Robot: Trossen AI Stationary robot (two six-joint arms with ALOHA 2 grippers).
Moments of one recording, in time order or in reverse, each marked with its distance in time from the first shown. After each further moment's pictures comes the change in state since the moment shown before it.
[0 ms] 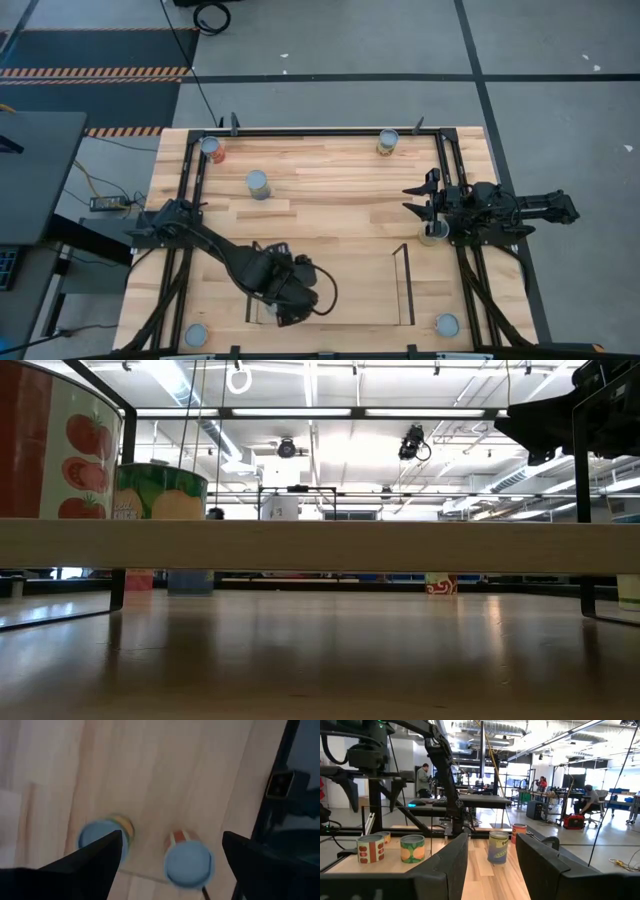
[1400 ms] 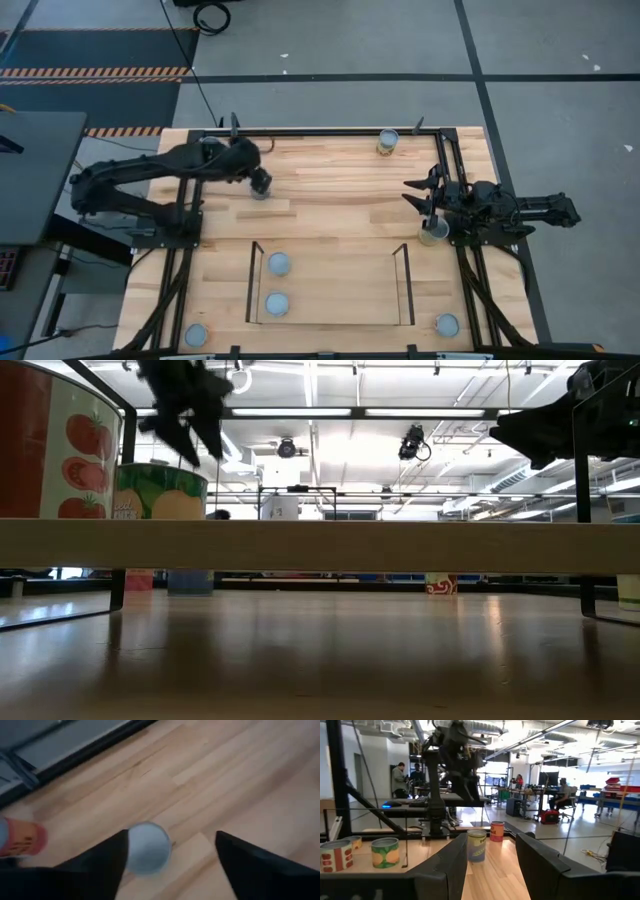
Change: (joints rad) left arm 0.804 -0.799 -0.988 0.490 -0.165 0.136; right arm -0.040 0.000 0.000 0.005 0.094 0.007
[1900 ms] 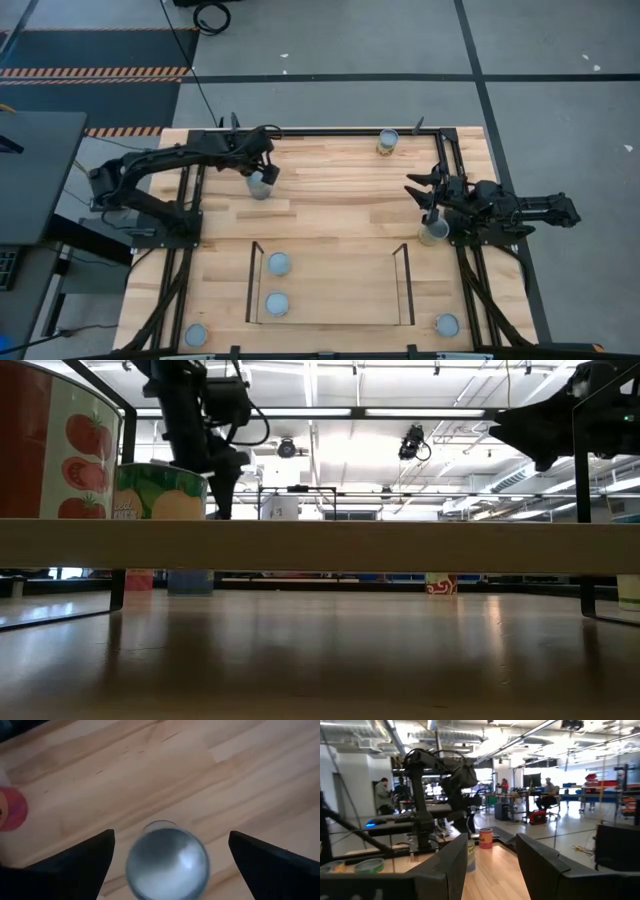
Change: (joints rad) left arm 0.210 0.182 -0.071 0.081 0.150 0.009; right arm 0.000 0.002 0.000 0.057 0.097 0.055
